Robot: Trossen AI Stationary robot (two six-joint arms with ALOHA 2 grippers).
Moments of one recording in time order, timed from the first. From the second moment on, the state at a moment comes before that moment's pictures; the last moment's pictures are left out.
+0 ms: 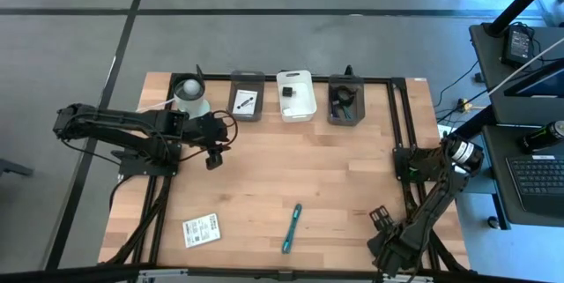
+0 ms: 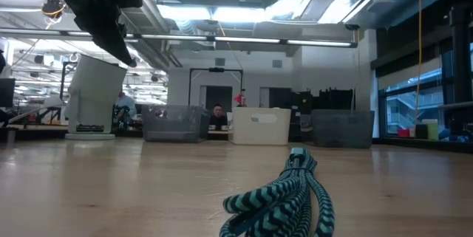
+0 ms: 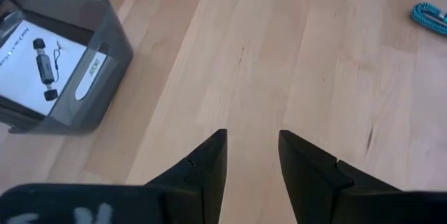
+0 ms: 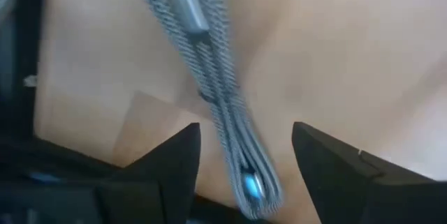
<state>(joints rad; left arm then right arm) 0.01 0.93 0.72 -0.71 -0.14 -0.28 1.05 1.80 1.10 -0.97 -0.14 0.55</state>
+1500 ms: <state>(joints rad) 0.02 0.93 0.72 -0.47 -0.23 -0.02 0.16 1.37 1.08 -0.76 0.90 1.30</state>
